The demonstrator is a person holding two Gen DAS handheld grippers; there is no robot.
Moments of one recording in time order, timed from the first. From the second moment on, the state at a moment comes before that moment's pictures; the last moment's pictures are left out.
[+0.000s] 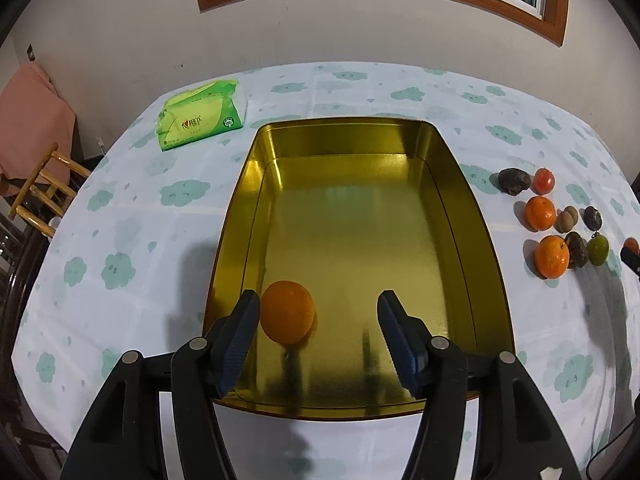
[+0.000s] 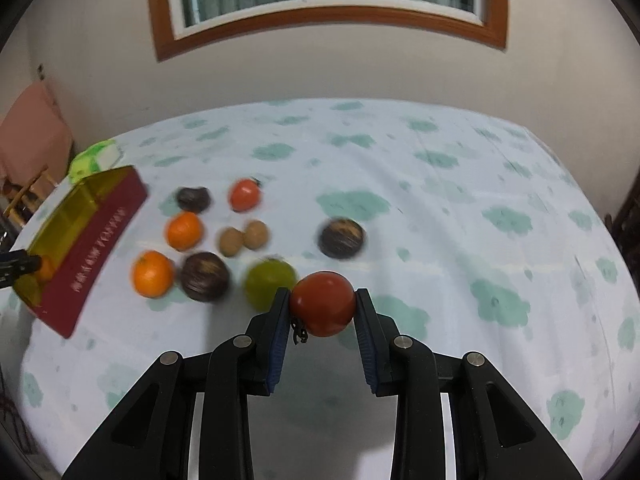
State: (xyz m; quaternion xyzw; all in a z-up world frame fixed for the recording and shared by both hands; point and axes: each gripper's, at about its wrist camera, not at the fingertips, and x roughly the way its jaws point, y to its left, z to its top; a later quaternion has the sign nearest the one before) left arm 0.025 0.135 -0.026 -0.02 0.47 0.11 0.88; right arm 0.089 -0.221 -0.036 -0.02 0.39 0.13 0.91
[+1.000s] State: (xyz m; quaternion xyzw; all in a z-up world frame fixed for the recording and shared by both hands) left arm -0.022 0.210 -0.013 -0.09 0.43 0.18 0.88; right arm 0.077 0.043 -0.016 -0.15 0.38 0.37 0.83
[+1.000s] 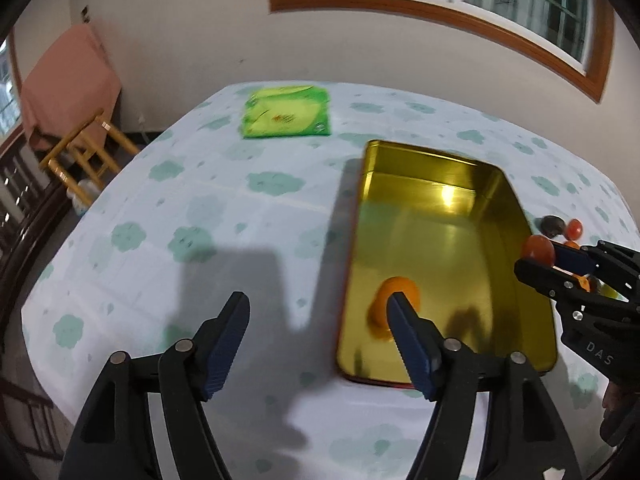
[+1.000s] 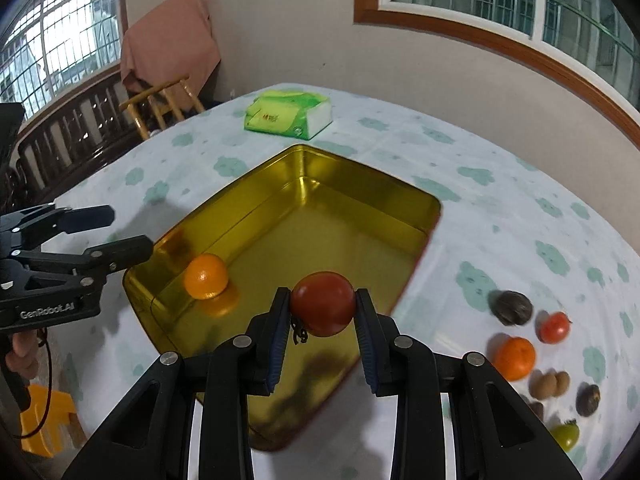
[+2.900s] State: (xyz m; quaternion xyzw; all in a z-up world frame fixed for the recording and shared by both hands) left arm -0.024 0.218 -0.008 -0.13 0.44 0.19 0.87; right arm 0.061 0.021 0.006 -0.15 0.36 0.37 0.85
